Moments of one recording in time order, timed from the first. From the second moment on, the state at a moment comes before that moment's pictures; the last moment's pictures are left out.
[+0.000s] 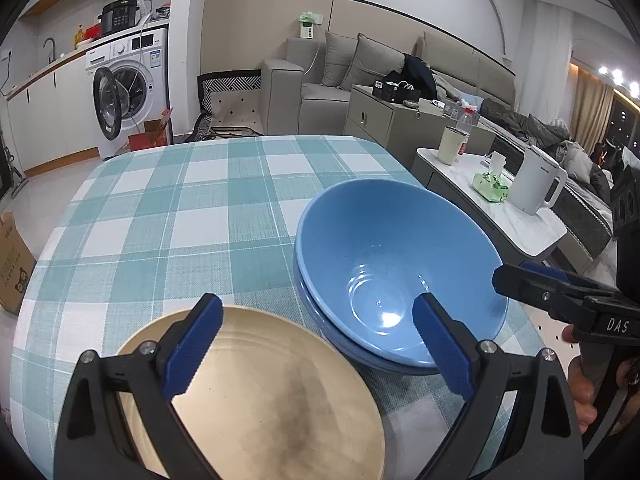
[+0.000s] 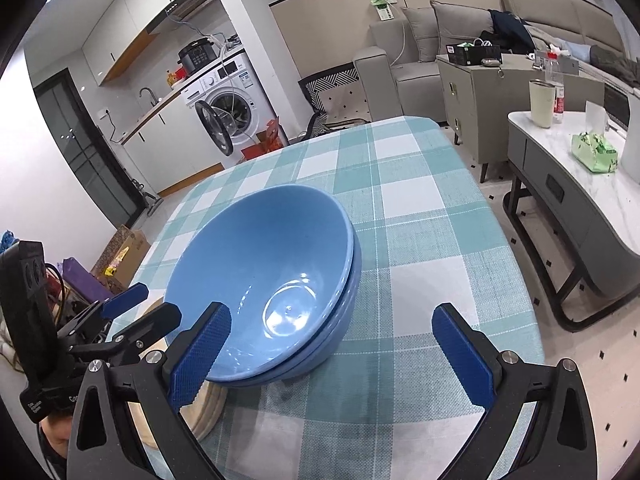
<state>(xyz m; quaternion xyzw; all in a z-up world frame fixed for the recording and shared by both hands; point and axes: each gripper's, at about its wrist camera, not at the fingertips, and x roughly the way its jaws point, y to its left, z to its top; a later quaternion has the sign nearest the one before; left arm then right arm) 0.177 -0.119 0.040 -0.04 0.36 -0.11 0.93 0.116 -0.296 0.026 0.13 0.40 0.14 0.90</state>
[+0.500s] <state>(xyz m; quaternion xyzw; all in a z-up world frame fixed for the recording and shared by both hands) 0.187 -0.117 0.035 -0.05 0.37 -0.10 0.92 0.126 -0.300 0.008 0.17 0.41 0.15 0.88</state>
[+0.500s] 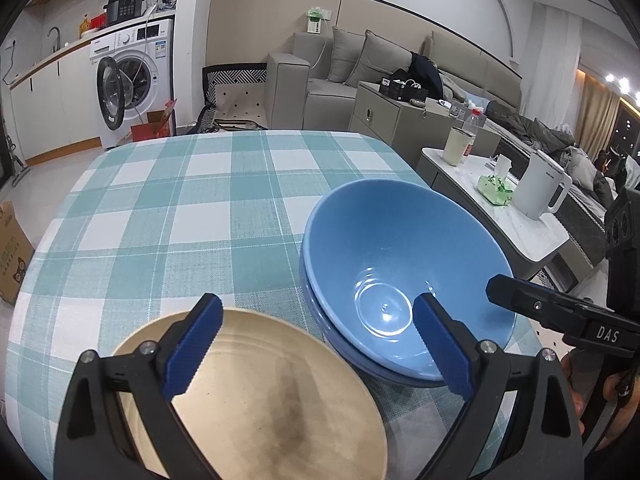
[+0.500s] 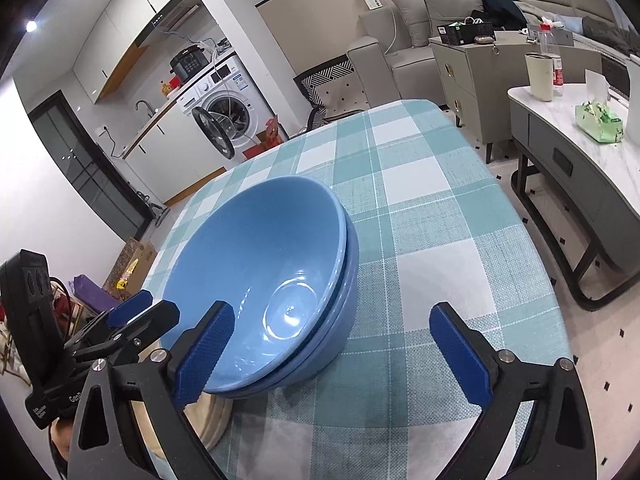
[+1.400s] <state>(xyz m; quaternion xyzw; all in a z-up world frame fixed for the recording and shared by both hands) 0.199 -0.122 0.022 -0.11 0.40 -0.15 0.90 0.134 -0.294 -0.006 0.21 0.42 0.18 0.86</state>
